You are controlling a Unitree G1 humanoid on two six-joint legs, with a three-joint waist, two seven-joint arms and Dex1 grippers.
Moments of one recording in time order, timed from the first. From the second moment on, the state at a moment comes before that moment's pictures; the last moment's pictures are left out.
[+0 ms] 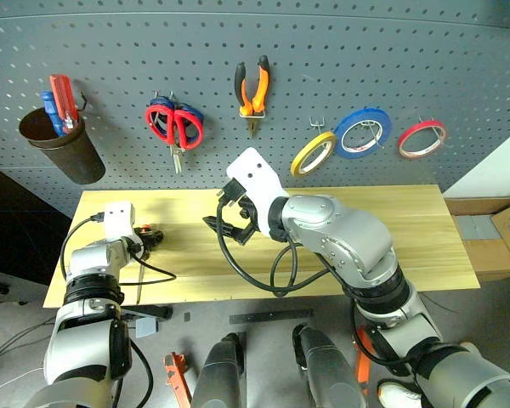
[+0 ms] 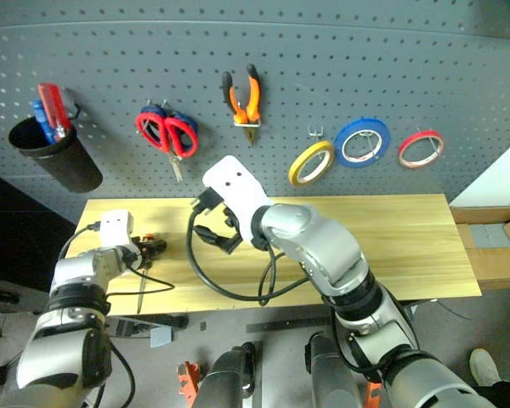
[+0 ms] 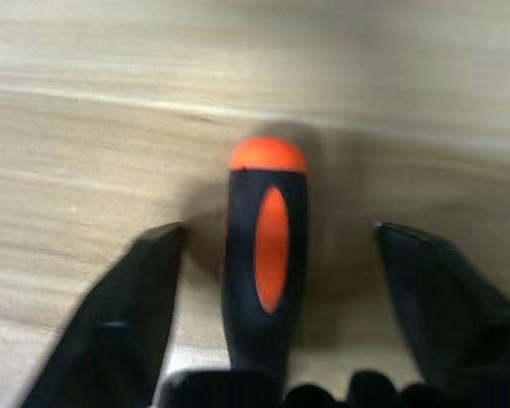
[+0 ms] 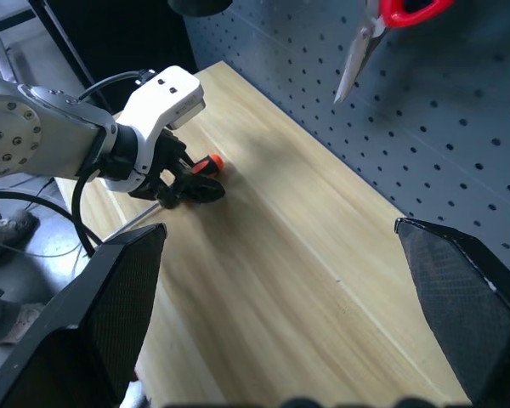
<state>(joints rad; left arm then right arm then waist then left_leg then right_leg) -0.67 0.56 0.31 0.83 -0.16 0.63 -0.28 -0.86 -0.04 0.38 -0.29 0.26 1.15 0.32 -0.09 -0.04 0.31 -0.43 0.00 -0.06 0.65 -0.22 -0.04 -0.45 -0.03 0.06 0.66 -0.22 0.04</state>
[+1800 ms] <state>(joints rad) -0.87 0.69 0.40 0.15 -0.19 0.16 -0.18 -0.98 -0.16 0.23 -0.25 0.40 0.68 0.65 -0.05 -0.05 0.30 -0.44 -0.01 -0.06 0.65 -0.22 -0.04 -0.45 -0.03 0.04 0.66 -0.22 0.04</state>
